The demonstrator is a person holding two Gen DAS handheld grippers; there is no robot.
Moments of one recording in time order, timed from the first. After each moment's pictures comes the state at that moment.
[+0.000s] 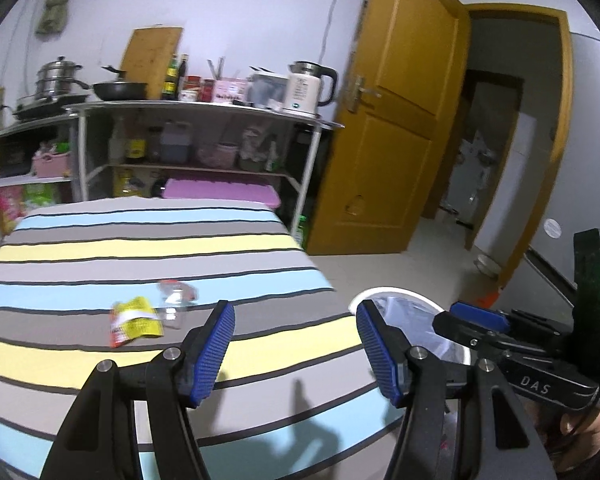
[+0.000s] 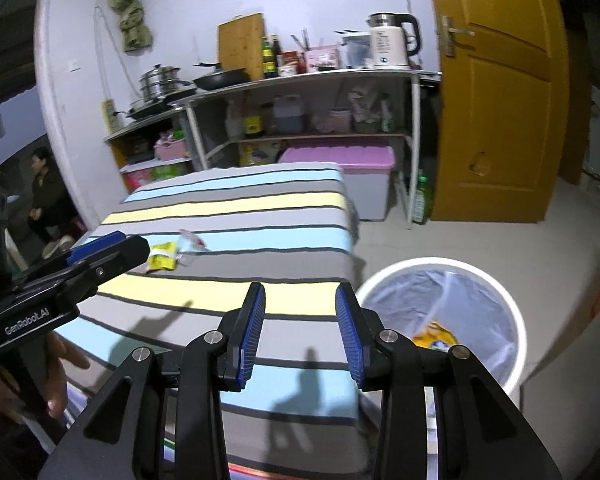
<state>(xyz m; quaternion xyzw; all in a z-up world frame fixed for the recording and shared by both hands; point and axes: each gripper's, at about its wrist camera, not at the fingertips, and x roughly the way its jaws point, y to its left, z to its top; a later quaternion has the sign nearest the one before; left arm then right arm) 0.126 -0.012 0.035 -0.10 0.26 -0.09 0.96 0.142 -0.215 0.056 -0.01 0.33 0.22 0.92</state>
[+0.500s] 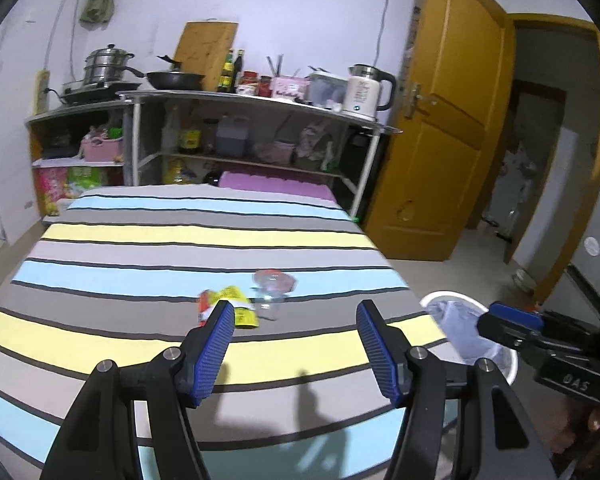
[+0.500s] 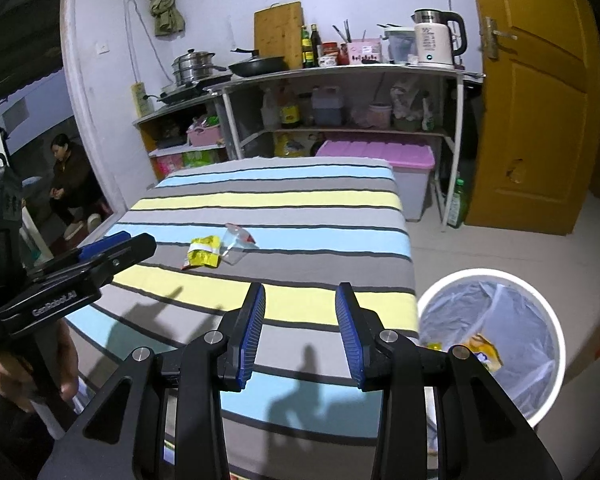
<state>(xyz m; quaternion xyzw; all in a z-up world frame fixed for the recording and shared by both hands) 0.118 0.053 0.020 -0.11 0.27 0.00 0.96 0.153 -0.163 0.050 -0.02 0.34 0.27 0.90</state>
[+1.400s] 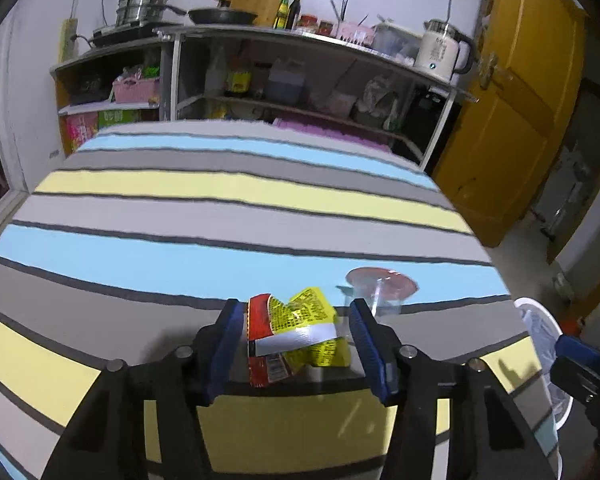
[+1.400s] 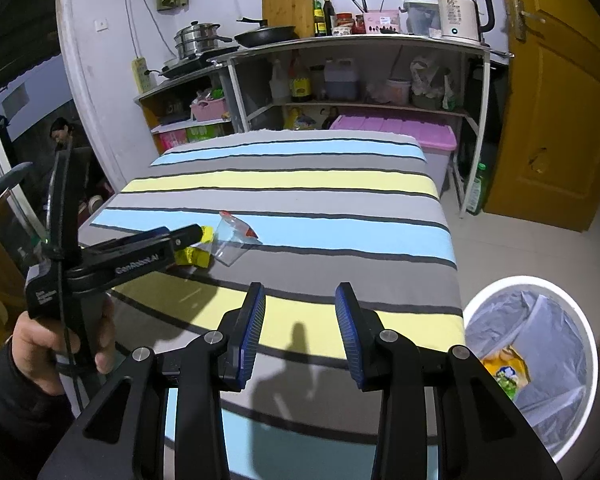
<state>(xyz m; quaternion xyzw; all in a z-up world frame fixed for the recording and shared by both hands) 0.221 0.102 -0.051 -0.14 0.37 0.07 0.92 0.202 -0.120 0.012 -0.04 0.38 0.28 0.88</state>
